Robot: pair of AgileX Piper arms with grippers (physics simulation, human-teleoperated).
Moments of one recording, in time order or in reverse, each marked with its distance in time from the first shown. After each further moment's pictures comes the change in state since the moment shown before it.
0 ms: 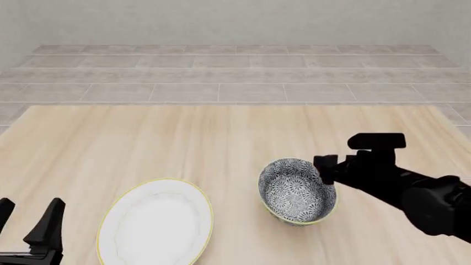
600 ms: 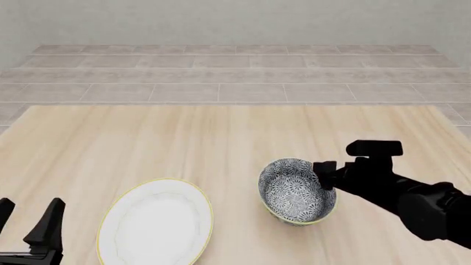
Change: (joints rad) left arm 0.000 0.000 0.000 0.000 0.000; right arm -0.005 0.036 0.039 -0.051 0.022
